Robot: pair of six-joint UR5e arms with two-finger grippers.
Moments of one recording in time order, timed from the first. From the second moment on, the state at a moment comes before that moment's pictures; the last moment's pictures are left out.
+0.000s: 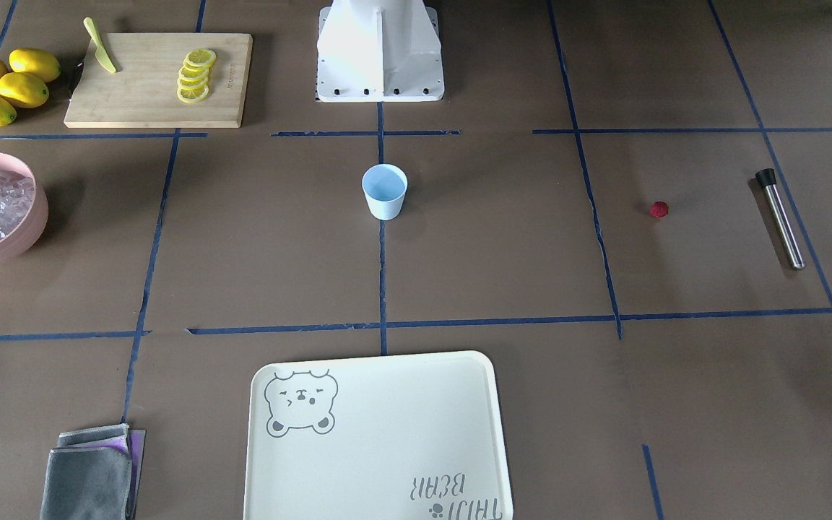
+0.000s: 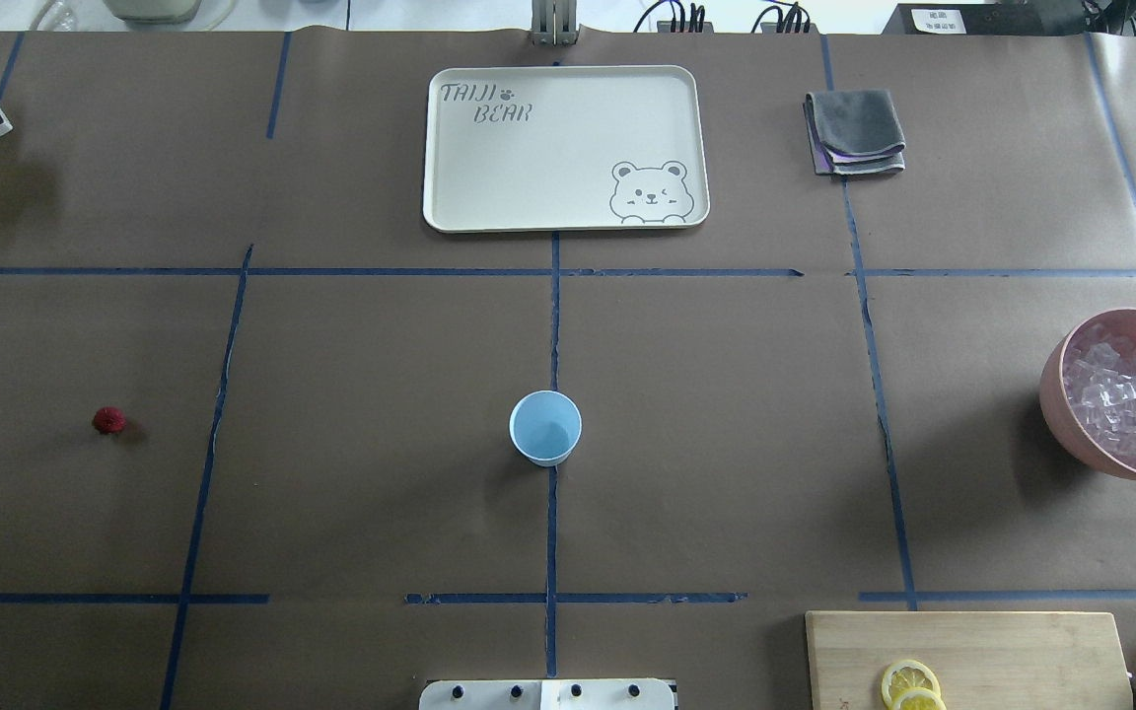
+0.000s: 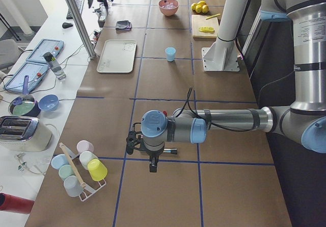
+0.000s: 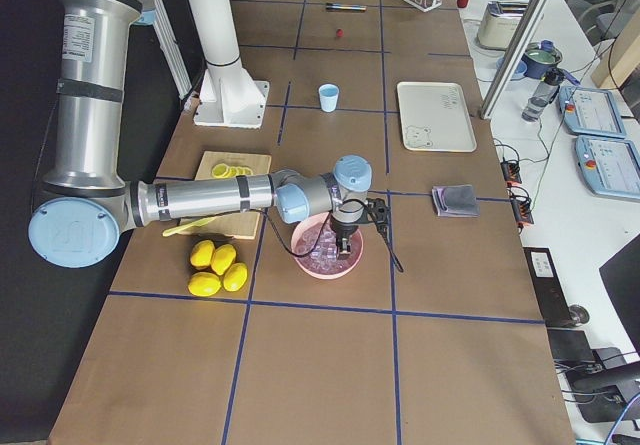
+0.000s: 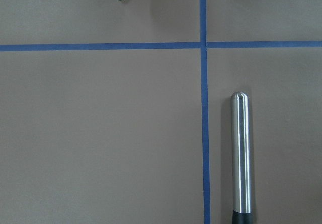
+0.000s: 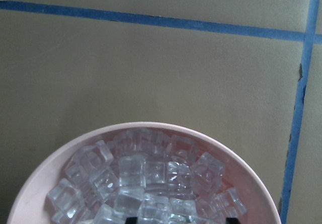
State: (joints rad) left arm -1.62 -1.41 -1.70 -1.62 -2.38 0.03; right arm 1.20 -1.70 1.78 -1.37 2.29 0.36
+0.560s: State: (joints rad) left arm -1.62 -1.41 -1.72 -1.62 -2.38 0.03; right arm 1.19 -1.70 1.77 -1.37 2.29 0.36
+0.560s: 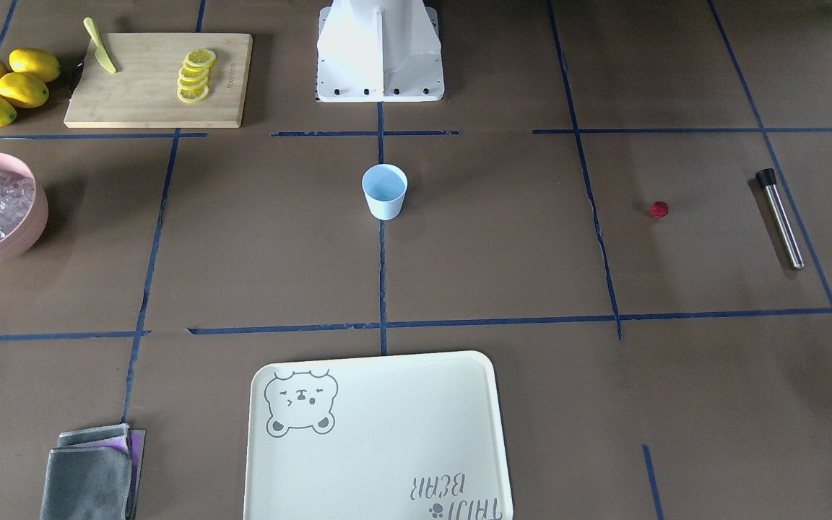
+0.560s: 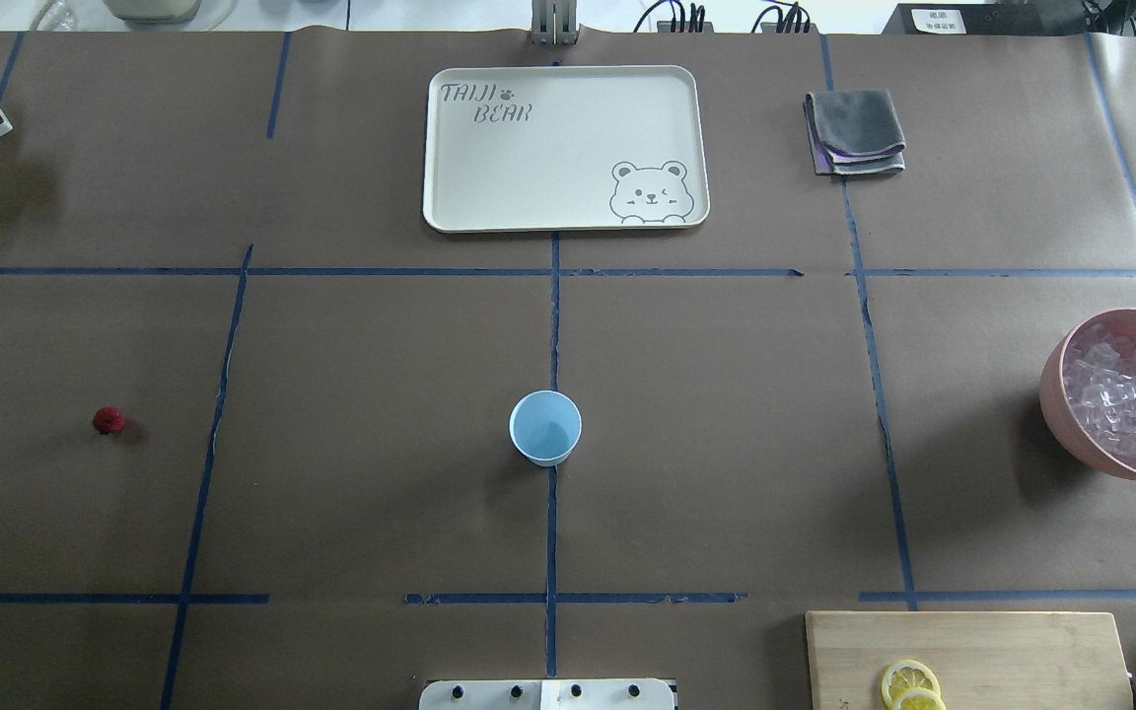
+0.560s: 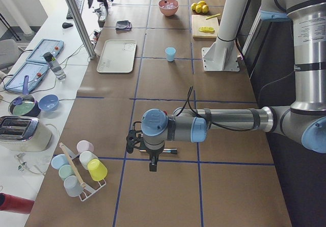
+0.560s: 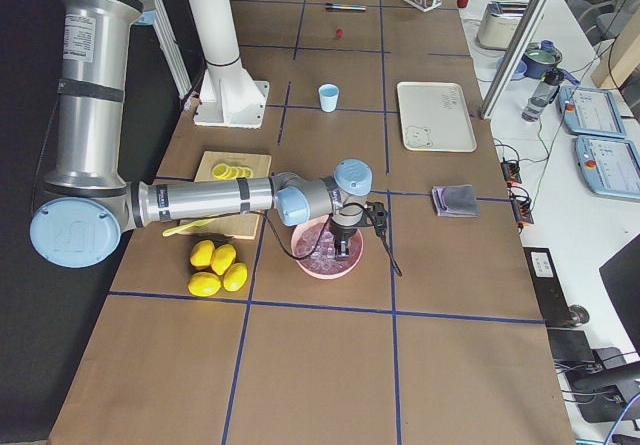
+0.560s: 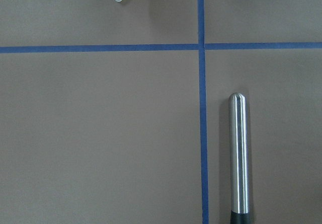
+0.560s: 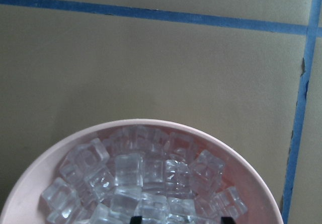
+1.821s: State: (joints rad) left arm -1.63 -1.41 -1.73 -1.62 -2.38 0.03; right arm 1.17 -1.71 1.75 -1.37 2.29 0.36
